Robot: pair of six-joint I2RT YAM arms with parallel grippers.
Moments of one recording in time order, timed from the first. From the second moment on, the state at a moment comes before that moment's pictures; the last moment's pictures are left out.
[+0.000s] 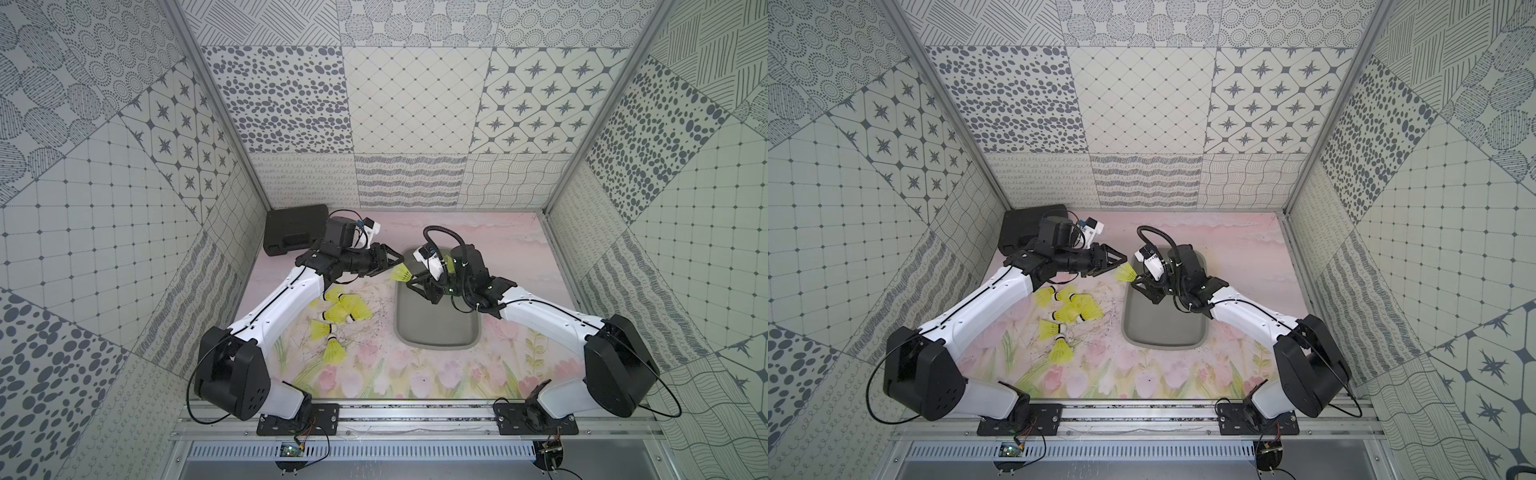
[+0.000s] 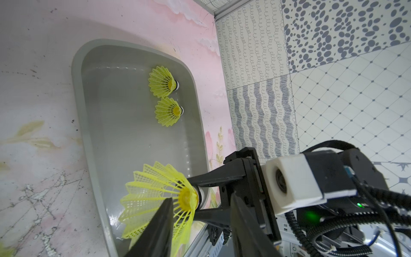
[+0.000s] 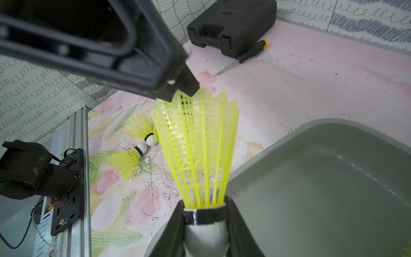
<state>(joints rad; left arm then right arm) -0.41 1.45 1.21 -0.43 0.71 -0.64 0.64 1.47 0.95 -0.02 -0.46 0.03</state>
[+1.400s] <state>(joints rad) -0.42 1.59 1.42 -0.92 0.78 -0.07 0.64 1.44 0.93 -0.07 -0.48 -0.01</state>
